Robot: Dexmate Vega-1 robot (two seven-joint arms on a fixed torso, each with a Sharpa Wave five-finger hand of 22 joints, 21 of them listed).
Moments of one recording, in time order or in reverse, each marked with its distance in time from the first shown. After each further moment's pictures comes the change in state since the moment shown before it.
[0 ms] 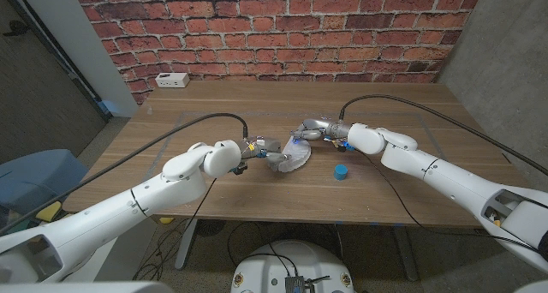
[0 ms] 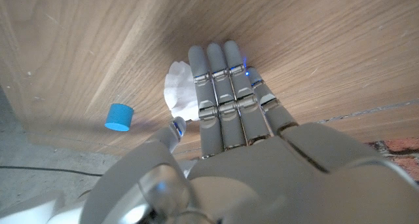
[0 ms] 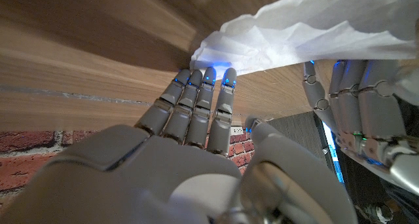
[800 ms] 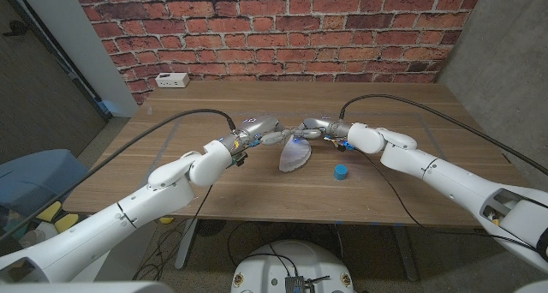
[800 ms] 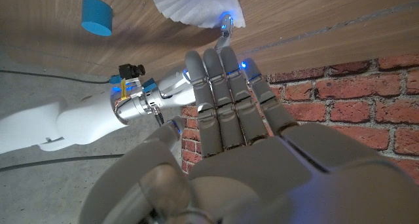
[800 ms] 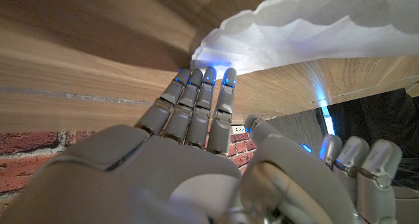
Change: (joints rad) left arm 0.096 -0.021 -0.129 0.034 -0.057 -0.169 0.302; left_hand -0.023 -0.012 0.010 0.043 -0.004 -0.034 -0.020 -0.023 -0.048 -0.107 -0.042 -0.046 0.004 -0.064 -0.045 -0.127 -0.109 0.085 -0.041 0.157 0.046; right arm 0.006 0.006 -0.001 0.013 0.011 -0.005 -0.004; right_hand 0.000 0.000 -0.001 -0.001 0.000 0.000 0.000 0.000 0.000 0.004 0.003 0.000 0.000 0.000 0.000 0.000 0.000 0.000 0.000 0.000 0.000
